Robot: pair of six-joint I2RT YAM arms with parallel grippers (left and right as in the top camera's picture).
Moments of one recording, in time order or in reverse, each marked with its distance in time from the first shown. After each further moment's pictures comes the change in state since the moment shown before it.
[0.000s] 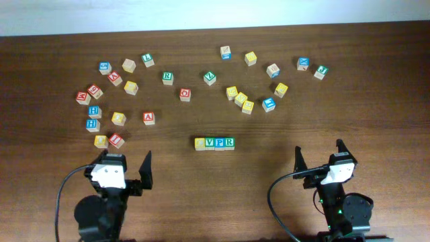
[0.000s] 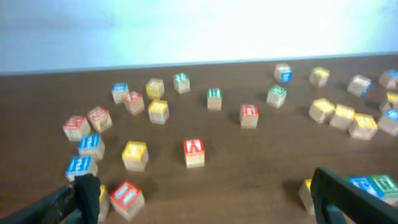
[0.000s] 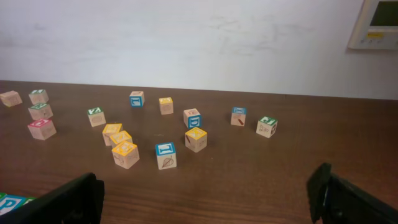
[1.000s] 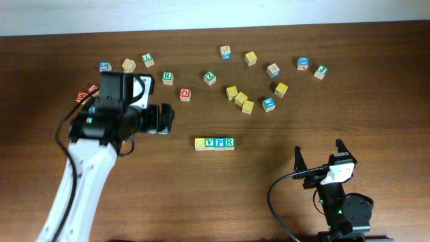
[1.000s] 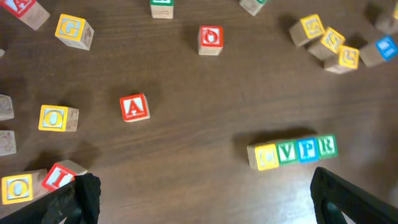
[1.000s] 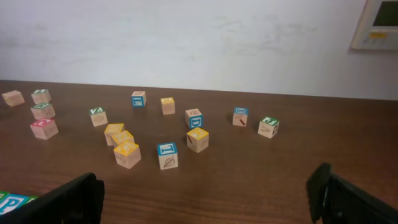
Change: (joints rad) left arm -0.236 1.152 0.983 -0.586 -0.059 -0.077; right arm 0.000 0.000 0.000 0.001 -0.007 0.000
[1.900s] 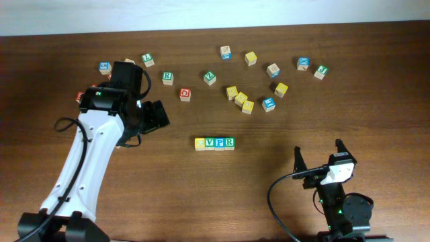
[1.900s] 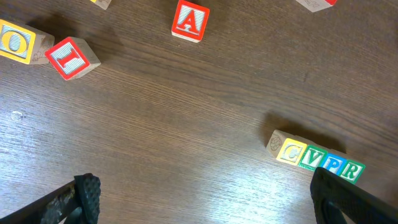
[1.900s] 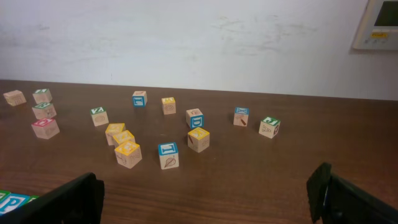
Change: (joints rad) left arm -0.002 0.213 0.164 -0.312 -0.120 -0.468; right arm 0.000 0.000 0.000 0.000 -0.004 0.000
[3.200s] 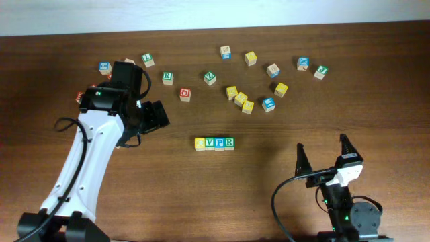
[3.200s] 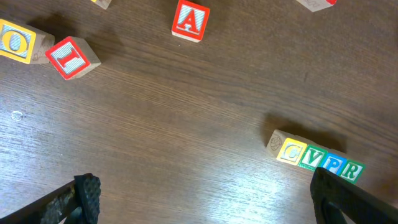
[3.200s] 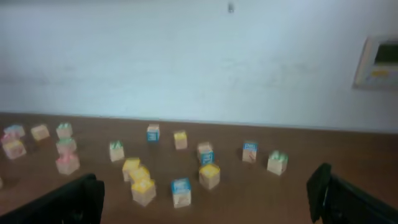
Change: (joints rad) left arm 0.000 0.000 0.000 -0.001 0.000 0.000; right arm -0.001 0.003 0.068 0.064 -0.039 0.033
